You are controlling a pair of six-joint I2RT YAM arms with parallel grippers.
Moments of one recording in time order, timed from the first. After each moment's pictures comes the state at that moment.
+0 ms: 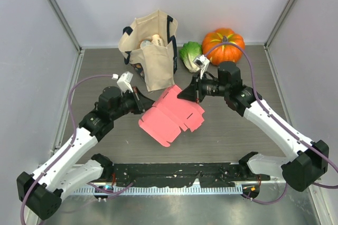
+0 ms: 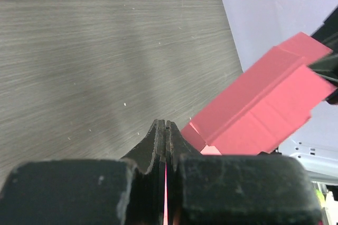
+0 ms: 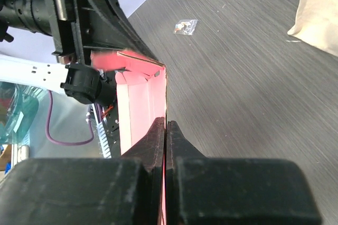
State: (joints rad) left arm -0.55 0.89 0.77 -0.22 0.25 -0.73; right arm 0.54 1.19 1.06 -0.21 -0.70 0.31
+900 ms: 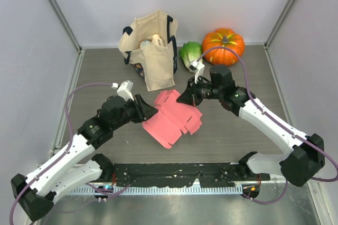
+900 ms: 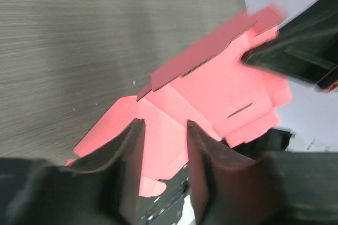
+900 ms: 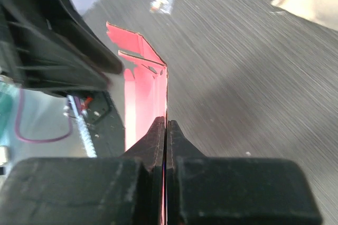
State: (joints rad) left arm -0.69 0.80 0.71 -0.30 0.08 -0.83; right arm 0.58 1.23 1.04 -0.23 -0.61 0.30
